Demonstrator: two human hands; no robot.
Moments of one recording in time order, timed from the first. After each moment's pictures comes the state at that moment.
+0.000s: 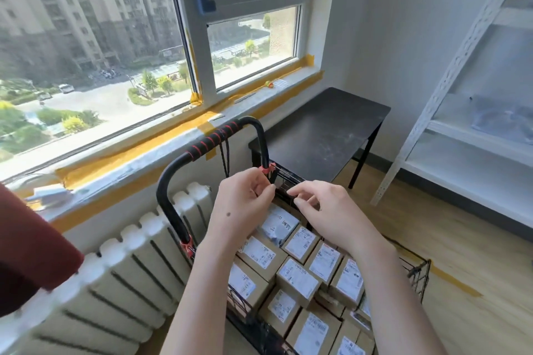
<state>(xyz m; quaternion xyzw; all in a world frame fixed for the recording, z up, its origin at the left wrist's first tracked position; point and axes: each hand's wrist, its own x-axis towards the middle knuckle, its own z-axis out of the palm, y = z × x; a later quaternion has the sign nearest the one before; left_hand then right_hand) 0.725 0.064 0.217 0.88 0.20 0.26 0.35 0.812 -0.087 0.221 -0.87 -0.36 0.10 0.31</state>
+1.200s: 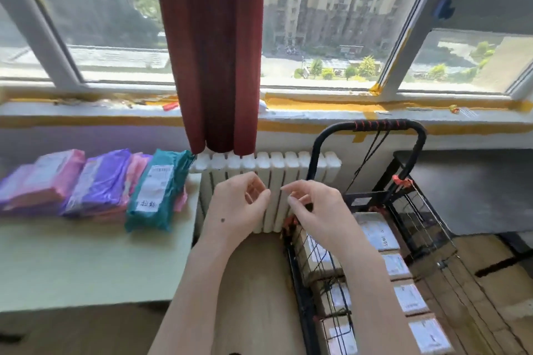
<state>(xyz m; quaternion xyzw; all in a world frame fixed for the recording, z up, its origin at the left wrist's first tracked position) 0.438 0.003 0.209 0.75 0.50 0.34 0.26 0.602 -0.042 0.216 -0.66 -0.65 0.21 0.29</state>
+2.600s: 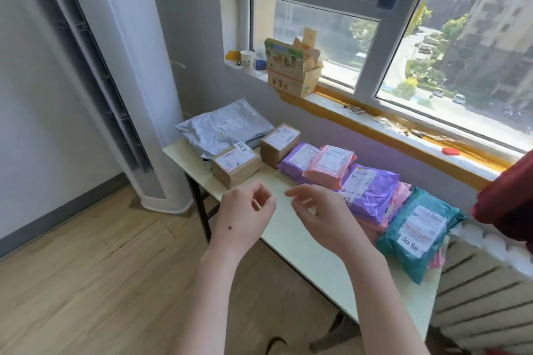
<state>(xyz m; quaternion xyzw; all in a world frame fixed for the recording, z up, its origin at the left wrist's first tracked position) -0.066 -0.071 0.190 0.45 0.76 0.44 0.16 0.071 0.021 0.185 -0.37 -0.85 0.31 0.20</state>
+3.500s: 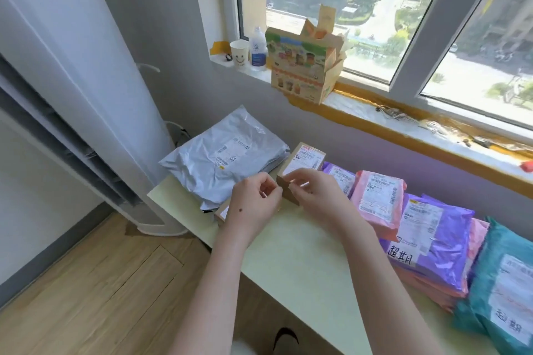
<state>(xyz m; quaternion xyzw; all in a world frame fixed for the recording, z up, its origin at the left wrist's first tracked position) -0.253 0.152 0.138 0.45 0.75 0.41 0.27 -0.121 0.228 0.144 -0.45 -0.78 0.39 0.17</state>
